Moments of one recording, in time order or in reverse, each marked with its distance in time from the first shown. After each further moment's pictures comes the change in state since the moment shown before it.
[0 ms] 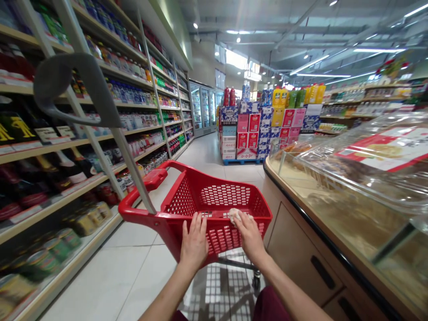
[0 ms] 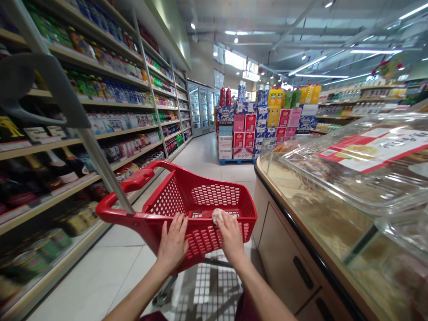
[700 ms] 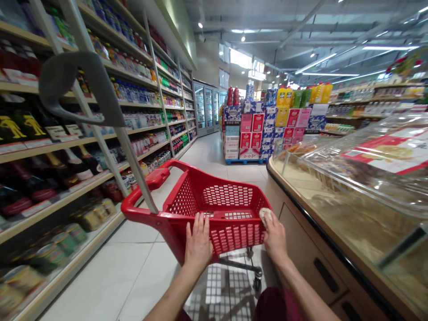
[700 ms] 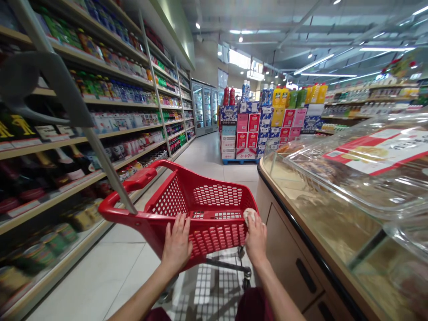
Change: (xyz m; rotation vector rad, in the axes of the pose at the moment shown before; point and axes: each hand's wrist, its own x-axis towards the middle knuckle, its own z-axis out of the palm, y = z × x) left_hand -0.006 0.012 0.002 0.005 -0.014 -0.053; right_hand -0.020 0.040 -0.010 -0.052 0.099 0.342
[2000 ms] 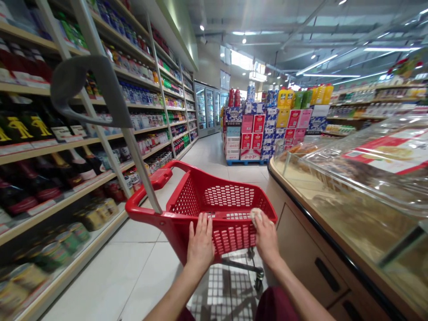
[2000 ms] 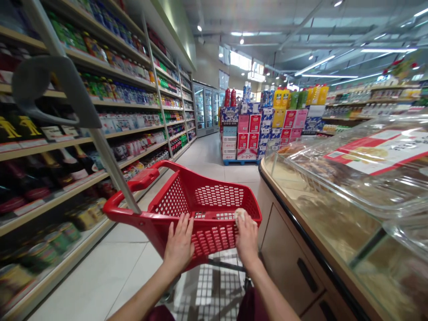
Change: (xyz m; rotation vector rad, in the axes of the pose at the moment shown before) left_hand -0.003 0.000 -0.008 0.040 -0.058 0.034; right_hand -0.001 -0.033 -0.009 -0.065 -0.158 -0.022
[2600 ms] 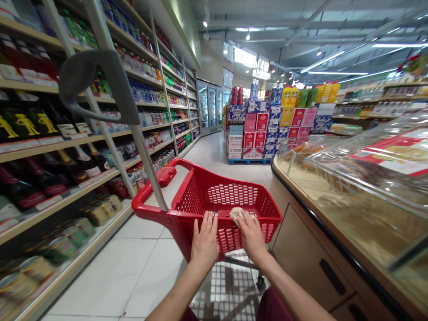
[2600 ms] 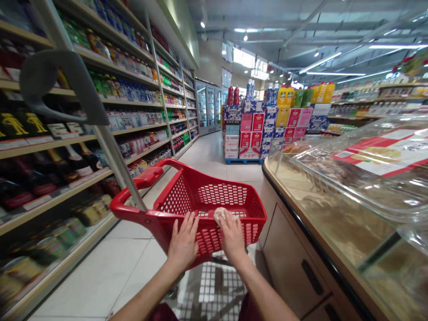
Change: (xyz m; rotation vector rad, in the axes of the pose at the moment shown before) left_hand 0.000 0.001 -0.004 -0.030 -0.013 0.036; right_hand 0.005 -0.039 0.009 0.104 -0.012 -0.282
